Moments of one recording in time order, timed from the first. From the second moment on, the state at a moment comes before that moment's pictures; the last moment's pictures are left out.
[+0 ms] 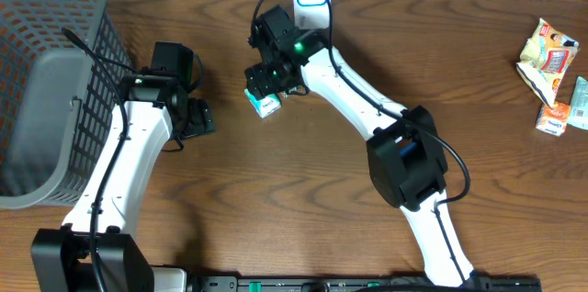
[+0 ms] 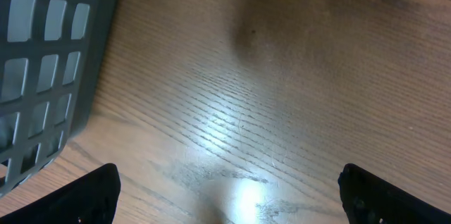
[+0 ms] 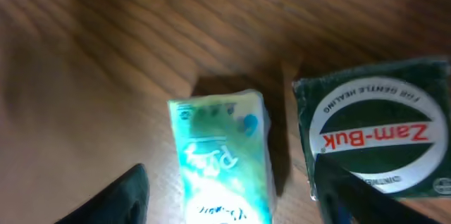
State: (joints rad) left arm -0.08 1.54 1.20 -1.07 -0.23 -0.38; right arm 0.63 2.37 2.03 -0.80 -0.20 0.23
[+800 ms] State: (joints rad) left arm -0.08 1.54 1.20 -1.07 -0.23 -0.38; right arm 0.63 2.36 1.87 -0.70 -0.34 0.24
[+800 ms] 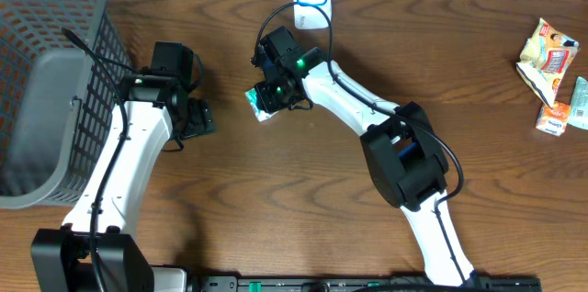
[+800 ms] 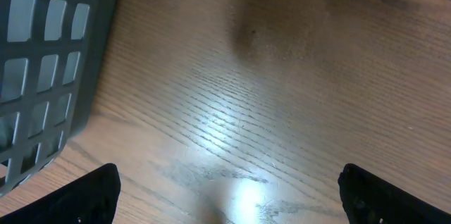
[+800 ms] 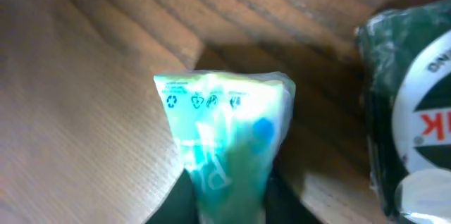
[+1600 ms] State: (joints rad) left arm -0.08 1.54 1.20 -1.07 -0.23 -0.39; right arm 0.21 2.31 1.87 -1.10 -1.28 -0.03
